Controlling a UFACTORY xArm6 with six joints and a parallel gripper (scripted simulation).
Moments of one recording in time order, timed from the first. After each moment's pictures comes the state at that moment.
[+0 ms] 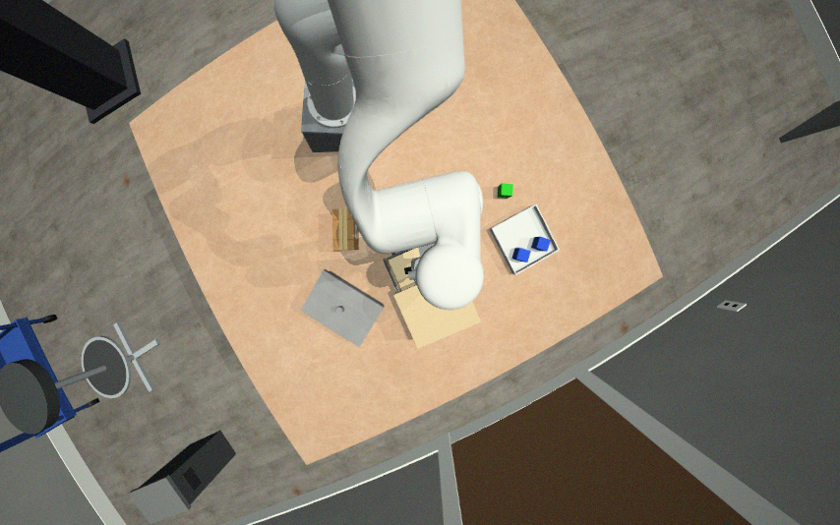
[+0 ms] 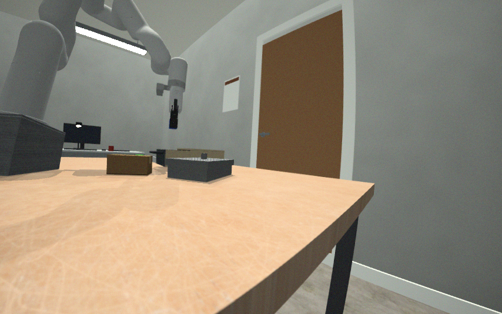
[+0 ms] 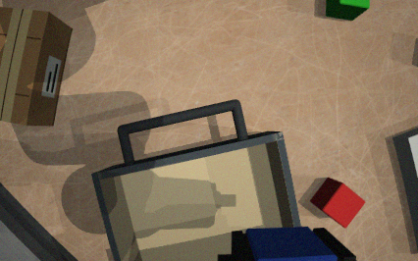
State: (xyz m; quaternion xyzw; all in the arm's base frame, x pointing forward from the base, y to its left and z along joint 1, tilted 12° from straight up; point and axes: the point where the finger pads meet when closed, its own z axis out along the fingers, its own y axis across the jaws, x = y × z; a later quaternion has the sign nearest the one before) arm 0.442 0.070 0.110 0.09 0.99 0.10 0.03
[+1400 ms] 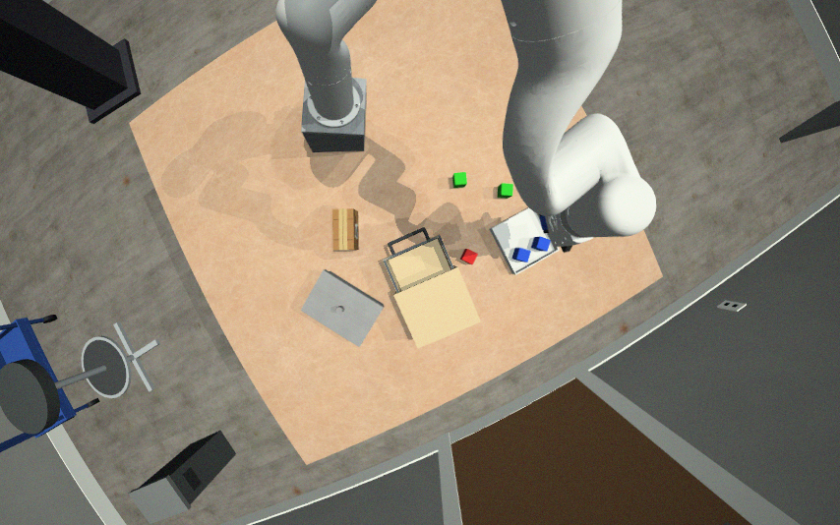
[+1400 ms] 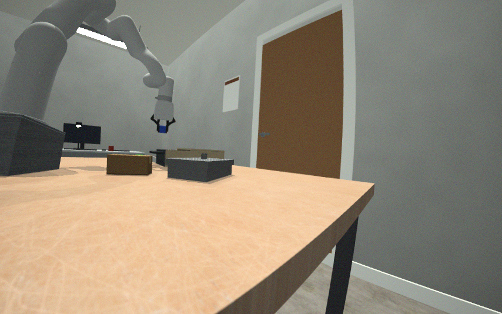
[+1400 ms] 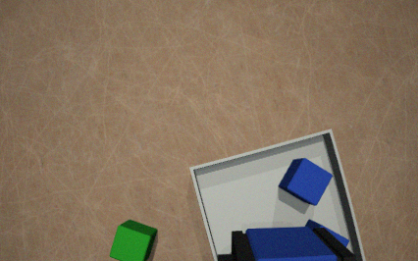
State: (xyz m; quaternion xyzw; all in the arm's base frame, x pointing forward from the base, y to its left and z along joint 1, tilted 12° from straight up) arm 0.447 0.327 0.159 0.74 0.65 0.14 -0.09
